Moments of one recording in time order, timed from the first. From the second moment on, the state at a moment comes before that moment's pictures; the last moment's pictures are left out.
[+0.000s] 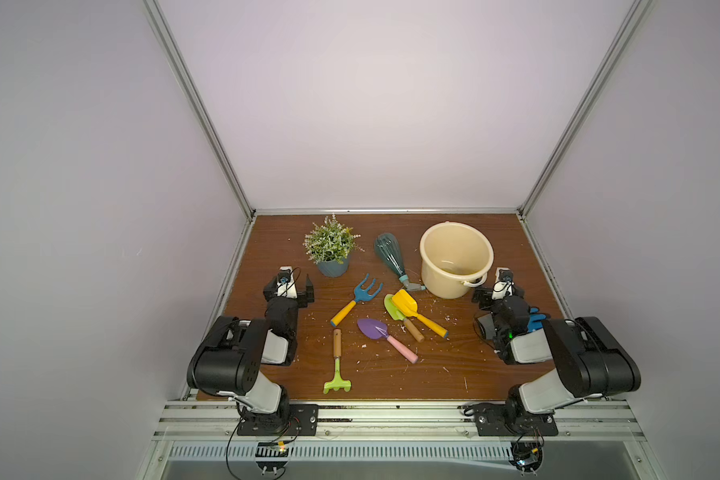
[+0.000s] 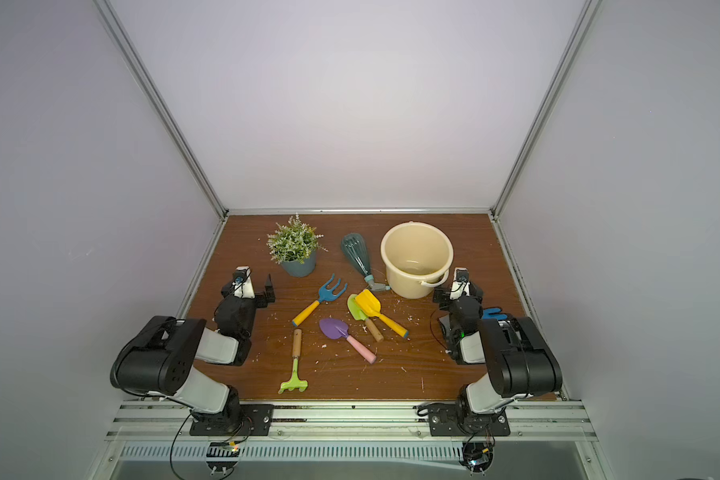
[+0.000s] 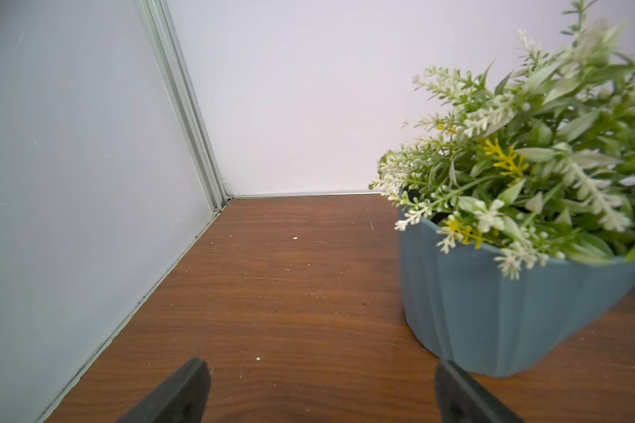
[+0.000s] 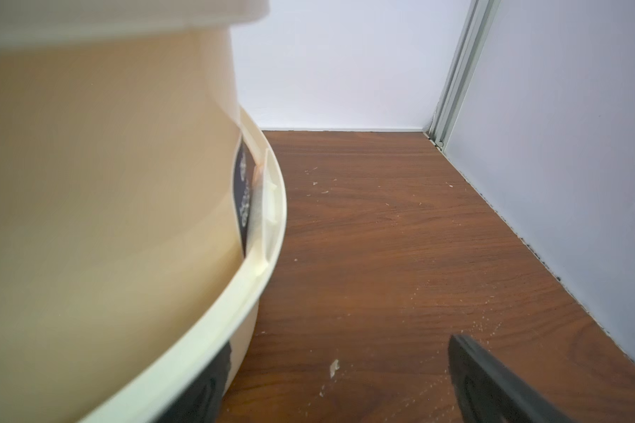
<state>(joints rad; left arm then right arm) -0.06 1.56 0.18 1.28 -0.17 0.06 0.08 1.54 0.20 1.14 0.22 -0.02</state>
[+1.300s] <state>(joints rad) -0.04 1.34 0.18 1.15 -0.29 -0.01 0.07 1.34 0.39 0.77 0.27 0.04</state>
